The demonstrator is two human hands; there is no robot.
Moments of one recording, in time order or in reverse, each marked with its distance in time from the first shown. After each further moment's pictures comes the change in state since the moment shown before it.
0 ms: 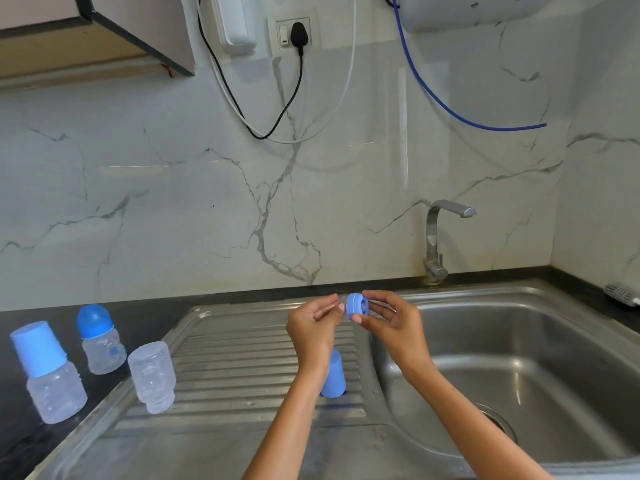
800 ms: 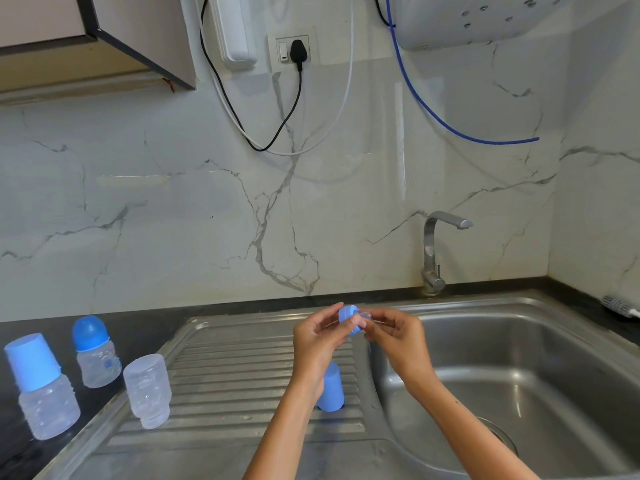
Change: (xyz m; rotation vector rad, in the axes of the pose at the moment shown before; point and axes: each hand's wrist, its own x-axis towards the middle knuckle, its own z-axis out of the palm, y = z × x) left_hand -0.006 0.007 -0.005 -0.080 -0.279 -0.091; right_hand -0.001 -0.005 -0.003 0.051 -0.025 -0.007
